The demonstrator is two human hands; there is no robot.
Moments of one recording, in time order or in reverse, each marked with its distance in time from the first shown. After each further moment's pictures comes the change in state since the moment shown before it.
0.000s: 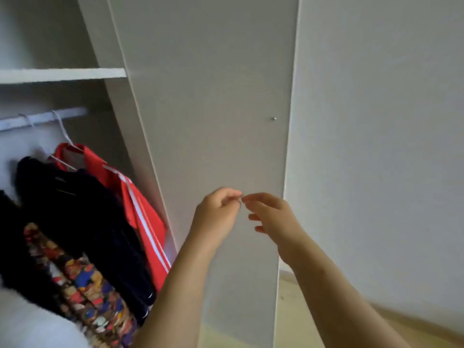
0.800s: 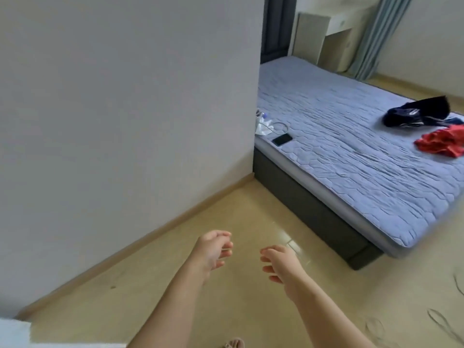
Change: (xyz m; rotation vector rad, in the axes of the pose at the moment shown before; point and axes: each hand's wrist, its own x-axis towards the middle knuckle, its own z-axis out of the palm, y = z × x) left_hand -0.203 0.008 0.463 0.099 -1.197 -0.507; right_hand -0.290 0.222 -0.368 0.206 1.103 0.850
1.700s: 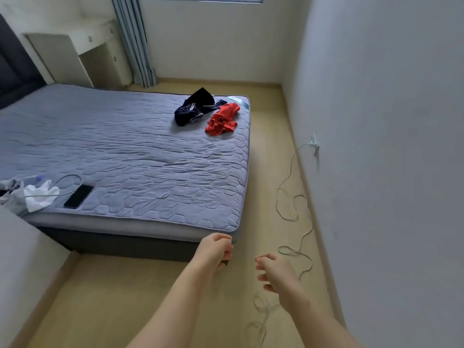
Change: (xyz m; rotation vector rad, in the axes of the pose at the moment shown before) left_hand 0.009 0.073 0.469 0.571 -0.711 0.138; right_hand 0.014 0.094 -0.381 0.521 0.656 0.184
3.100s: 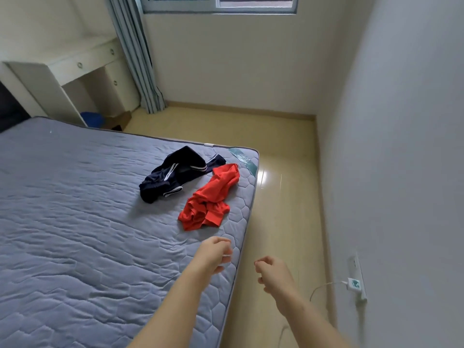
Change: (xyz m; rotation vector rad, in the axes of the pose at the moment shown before) left_hand 0.618 0.513 0.138 -0.081 0.156 -0.026; right_hand 0.659 -0.484 -0.171 -0.127 -0.126 -0.106
